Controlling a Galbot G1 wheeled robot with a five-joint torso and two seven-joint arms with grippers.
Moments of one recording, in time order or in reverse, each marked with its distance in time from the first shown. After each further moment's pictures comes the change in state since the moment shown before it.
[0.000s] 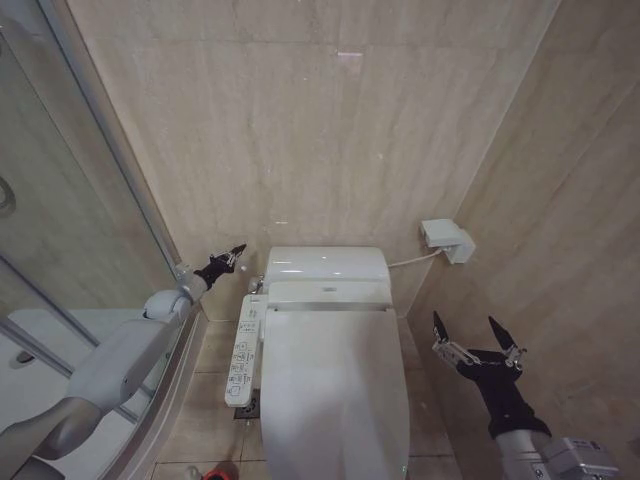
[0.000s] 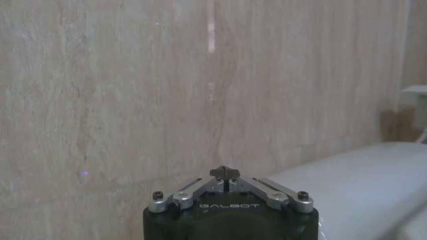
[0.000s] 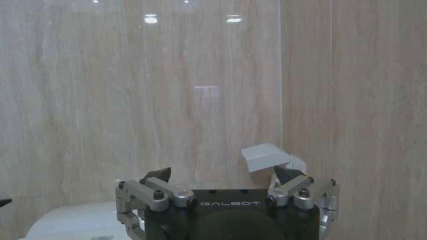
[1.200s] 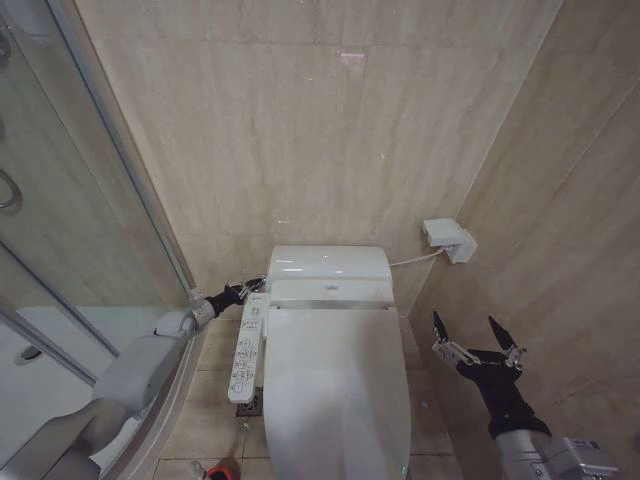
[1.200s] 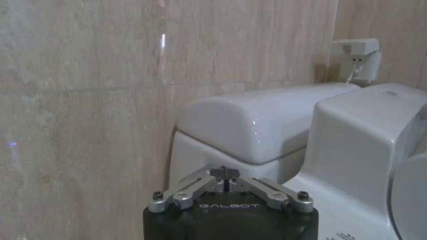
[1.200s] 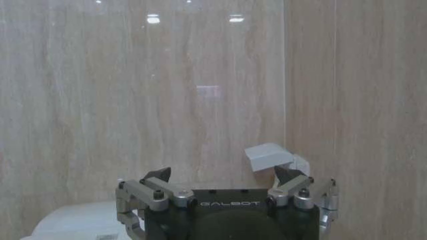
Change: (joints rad) left arm -0.008 -0.120 0.004 0.270 0.093 -0.086 0.275; right arm 0.000 0.000 0.000 0.000 0.000 0.000 0.000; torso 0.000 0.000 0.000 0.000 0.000
